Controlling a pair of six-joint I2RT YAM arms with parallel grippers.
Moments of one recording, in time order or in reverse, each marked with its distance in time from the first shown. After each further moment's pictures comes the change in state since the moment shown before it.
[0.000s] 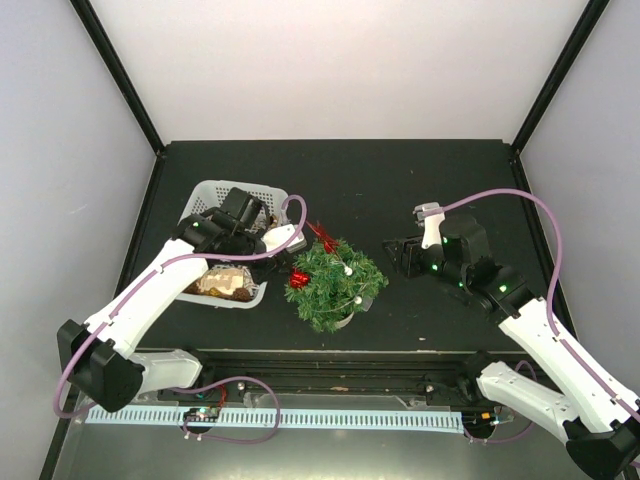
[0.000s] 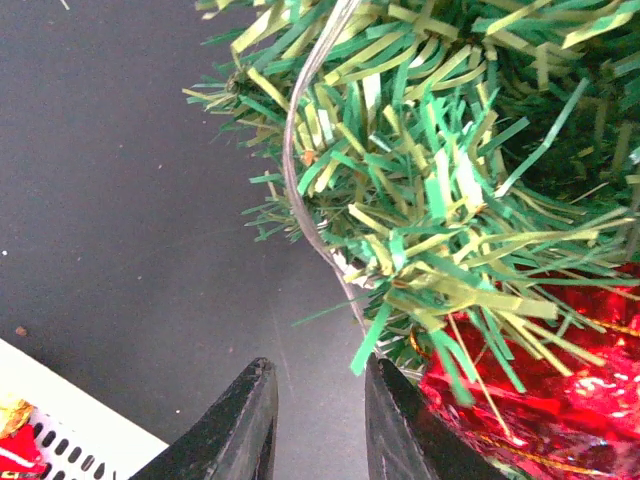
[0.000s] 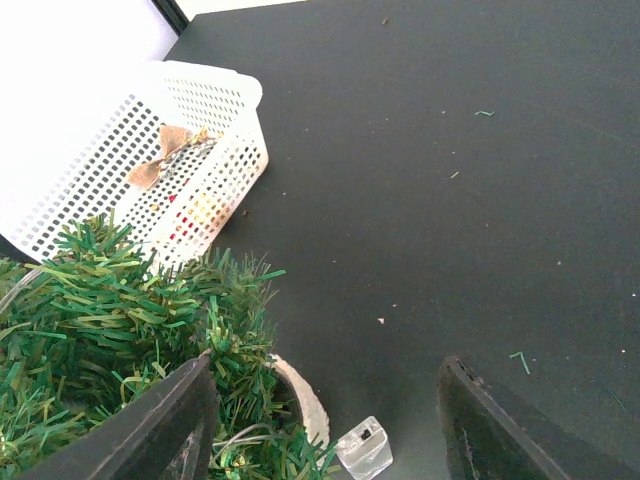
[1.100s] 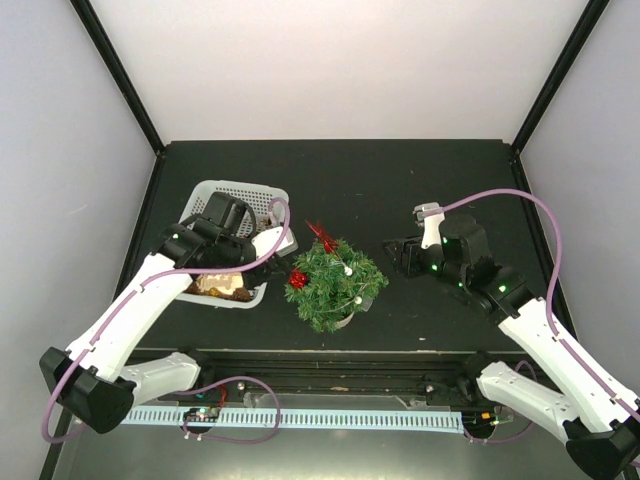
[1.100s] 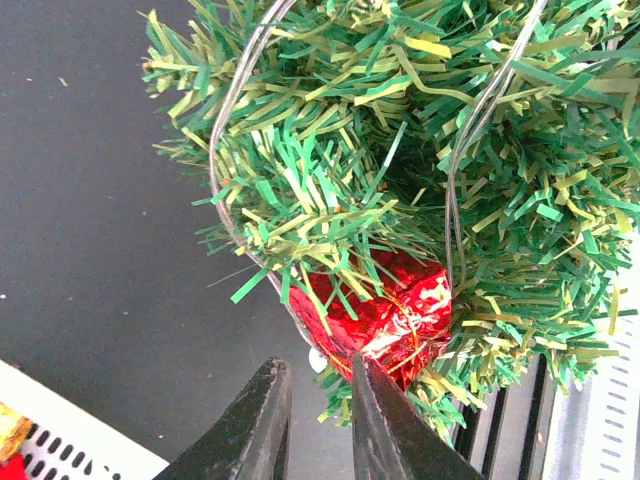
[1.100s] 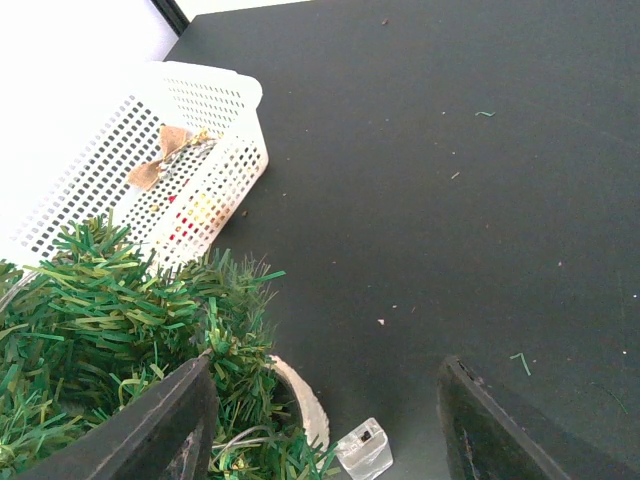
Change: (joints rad) left arm 0.029 -0.127 -0.016 -0.014 0.082 0.034; right arm 0.000 0.000 -0.005 0.008 0.000 0.000
